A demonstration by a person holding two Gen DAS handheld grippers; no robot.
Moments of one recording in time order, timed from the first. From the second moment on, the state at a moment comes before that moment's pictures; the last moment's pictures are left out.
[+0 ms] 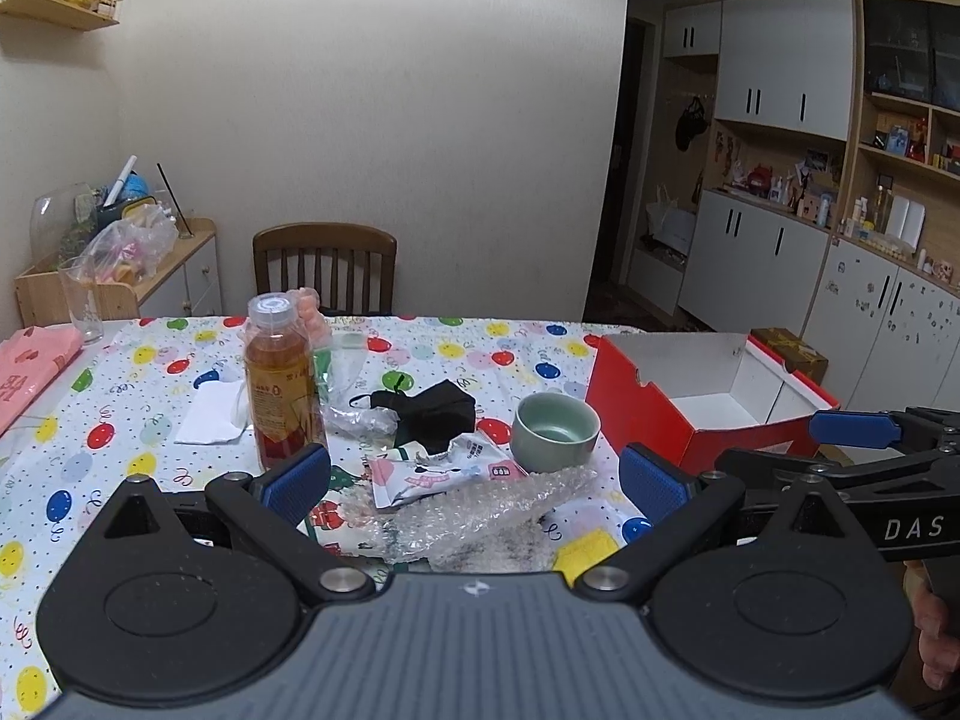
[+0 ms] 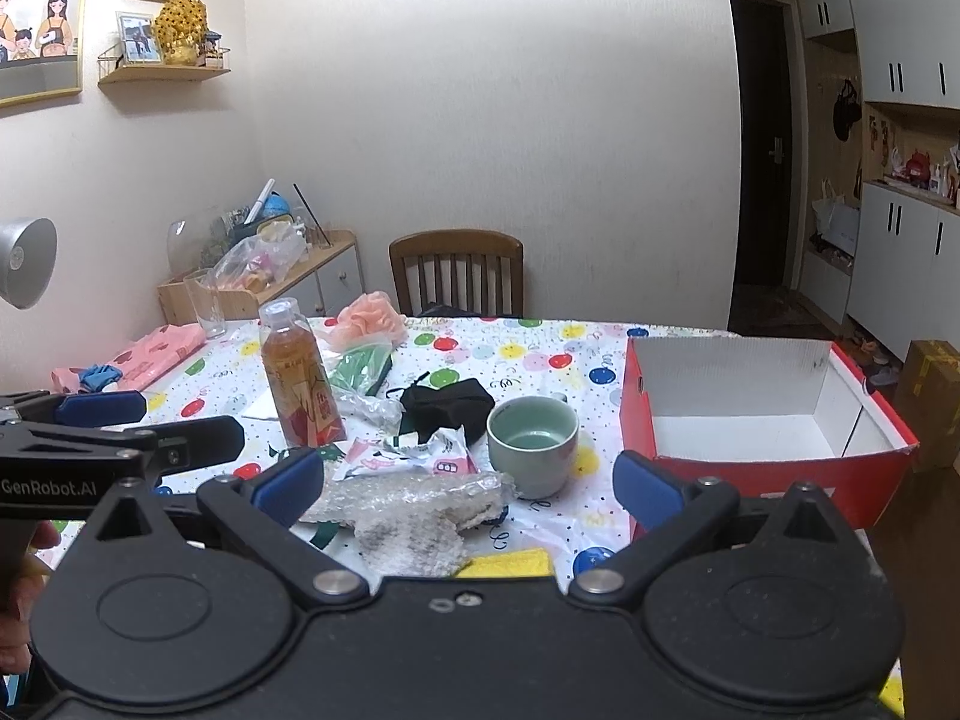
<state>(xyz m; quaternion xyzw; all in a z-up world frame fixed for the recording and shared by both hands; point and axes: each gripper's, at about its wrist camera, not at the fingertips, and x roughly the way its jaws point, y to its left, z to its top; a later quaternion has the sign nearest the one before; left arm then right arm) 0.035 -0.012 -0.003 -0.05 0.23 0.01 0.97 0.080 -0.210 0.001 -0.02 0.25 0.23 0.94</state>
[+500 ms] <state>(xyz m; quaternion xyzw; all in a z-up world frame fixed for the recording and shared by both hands) 0.097 -0.003 -0.038 -0.06 0.29 0.03 0.96 0.123 -0.213 -0.039 -0.04 0.33 0.25 0.91</state>
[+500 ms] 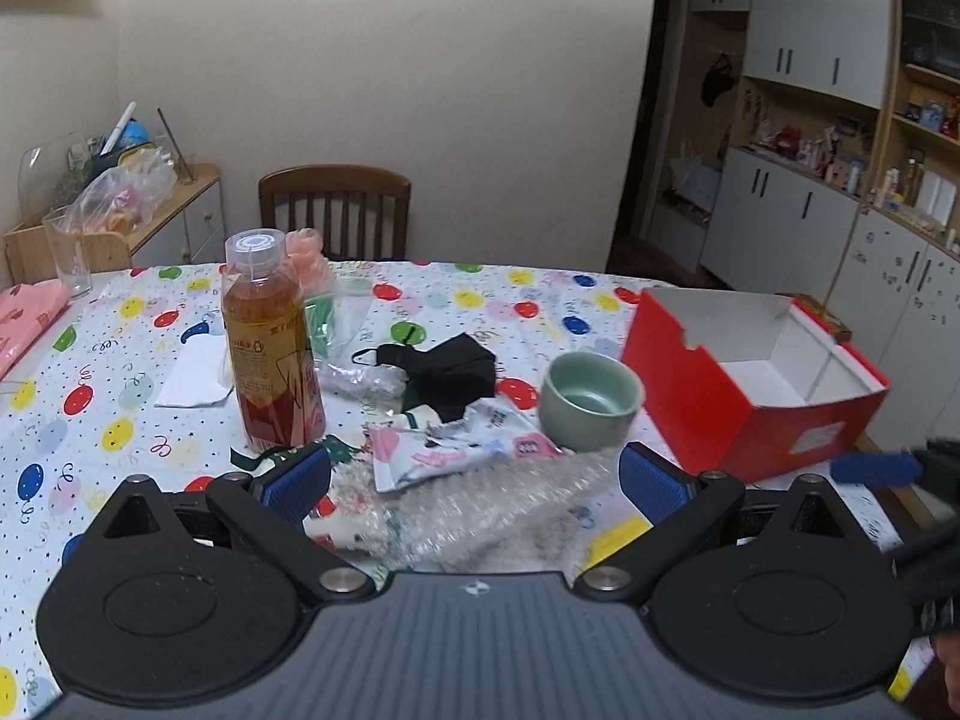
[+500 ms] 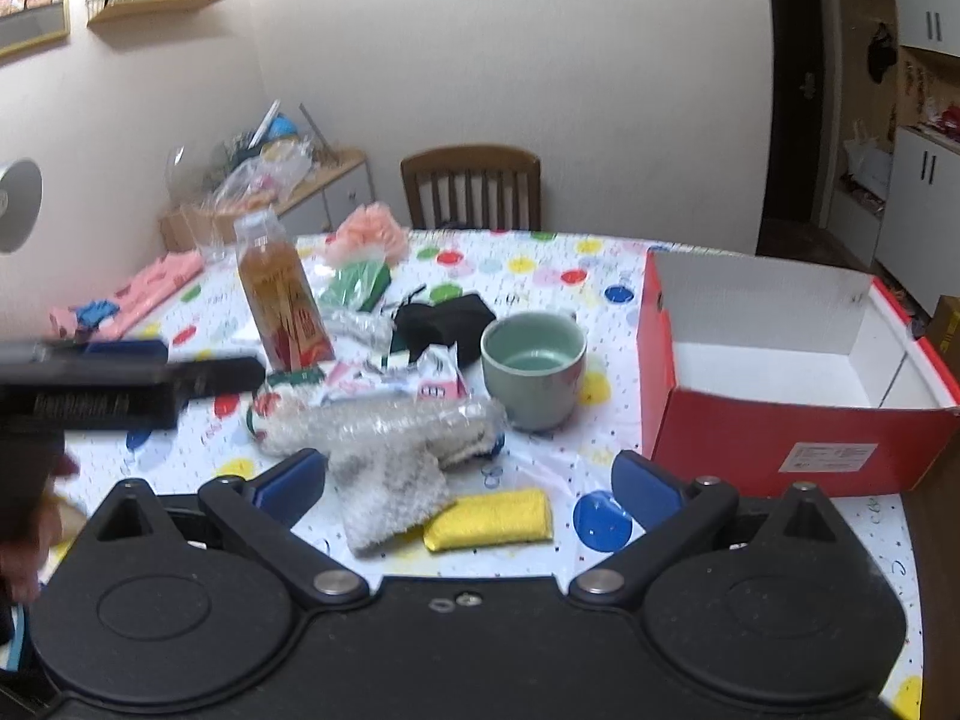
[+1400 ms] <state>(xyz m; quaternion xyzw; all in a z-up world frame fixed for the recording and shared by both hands) 0.174 -0.017 -0.106 0.05 0.36 -0.04 0.93 0.215 -0.175 -0.132 -0.24 0.39 0.42 0.78</state>
